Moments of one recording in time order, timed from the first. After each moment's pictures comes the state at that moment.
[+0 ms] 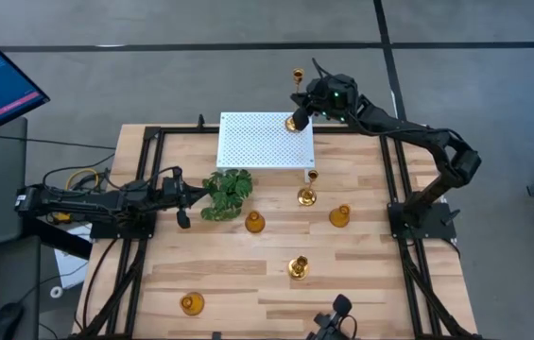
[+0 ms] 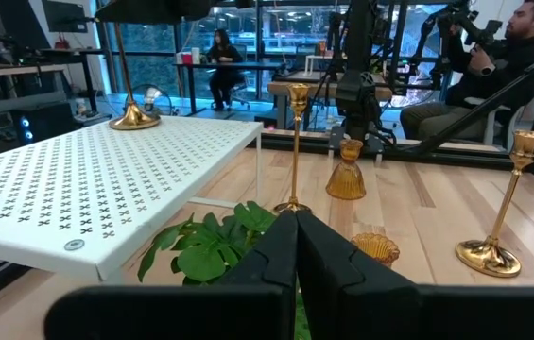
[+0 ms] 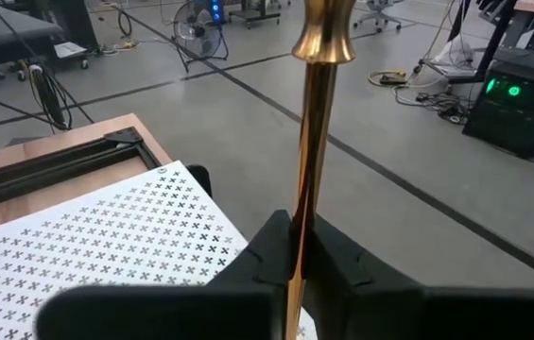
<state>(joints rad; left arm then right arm) 0.00 0.21 0.01 0.36 -0.24 0.03 -0.68 1.57 1.19 0.08 -0.05 -0.03</state>
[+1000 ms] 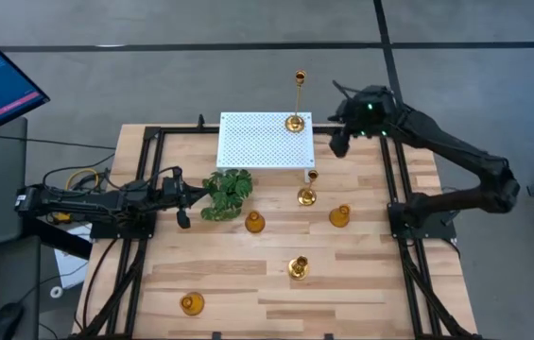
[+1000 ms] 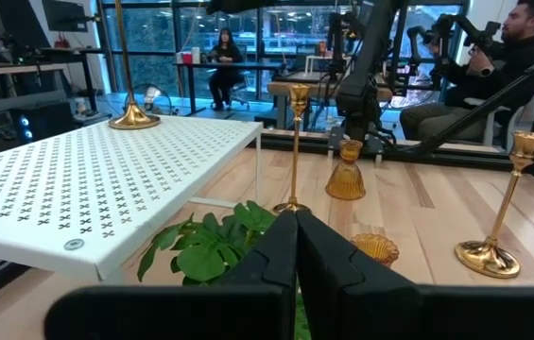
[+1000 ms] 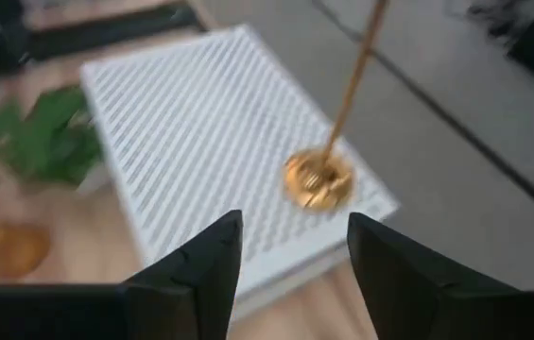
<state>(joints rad) 0.00 0.21 0.01 0.36 -0.24 0.02 -0.59 1.17 1.17 -0.61 -0.05 -0.13</state>
